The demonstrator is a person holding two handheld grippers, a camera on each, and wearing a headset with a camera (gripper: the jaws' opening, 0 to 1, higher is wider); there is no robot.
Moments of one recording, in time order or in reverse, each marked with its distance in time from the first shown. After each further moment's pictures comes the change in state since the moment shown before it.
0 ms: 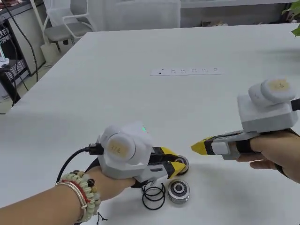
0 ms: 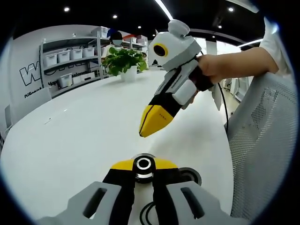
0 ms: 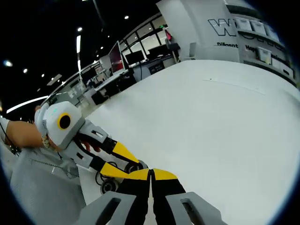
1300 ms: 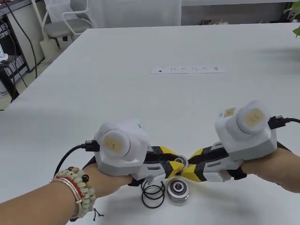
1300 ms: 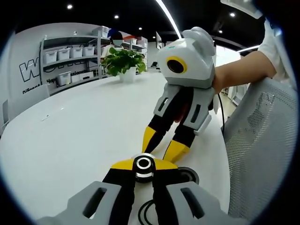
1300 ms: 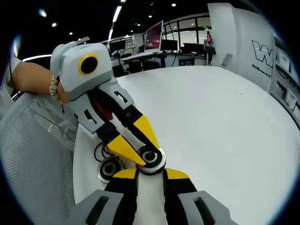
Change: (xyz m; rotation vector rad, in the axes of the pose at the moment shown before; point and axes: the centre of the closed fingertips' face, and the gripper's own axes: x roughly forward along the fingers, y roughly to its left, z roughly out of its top) left arm -0.001 -0.003 -0.002 -0.033 -0.017 -0.032; right arm 0.023 0.024 -0.022 -0.306 0.088 0.079
